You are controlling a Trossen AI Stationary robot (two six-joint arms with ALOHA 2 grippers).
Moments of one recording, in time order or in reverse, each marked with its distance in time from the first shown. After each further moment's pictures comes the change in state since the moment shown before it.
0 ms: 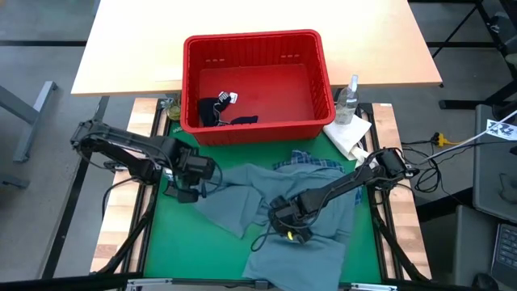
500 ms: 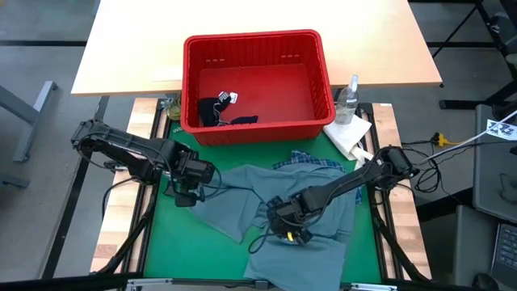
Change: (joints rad) left arm -0.040 0.005 0.000 0.002 0.044 -0.014; right arm 0.001 -0.066 0.092 -0.055 -0.018 -0.009
